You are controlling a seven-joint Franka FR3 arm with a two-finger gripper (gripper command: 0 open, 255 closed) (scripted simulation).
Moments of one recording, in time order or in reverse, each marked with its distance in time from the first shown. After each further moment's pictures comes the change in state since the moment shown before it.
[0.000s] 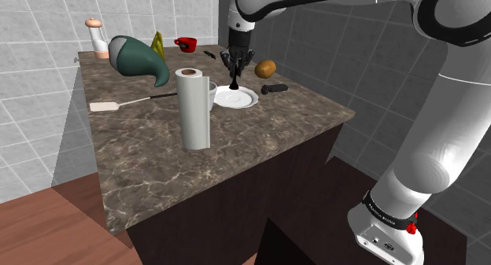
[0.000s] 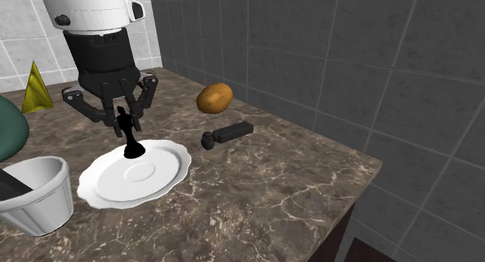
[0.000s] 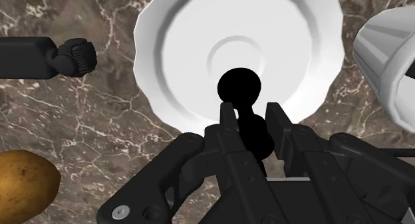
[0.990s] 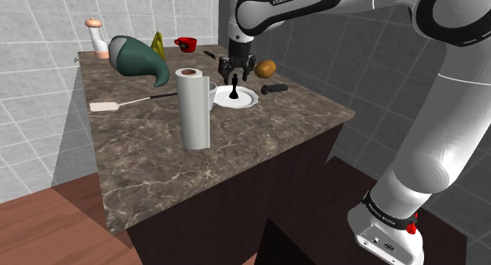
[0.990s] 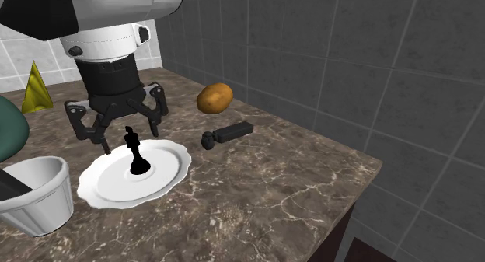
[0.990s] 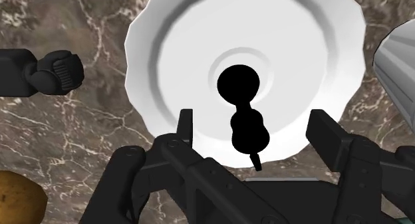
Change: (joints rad) arm -0.003 0.006 -0.003 -0.079 -0.005 0.085 0.006
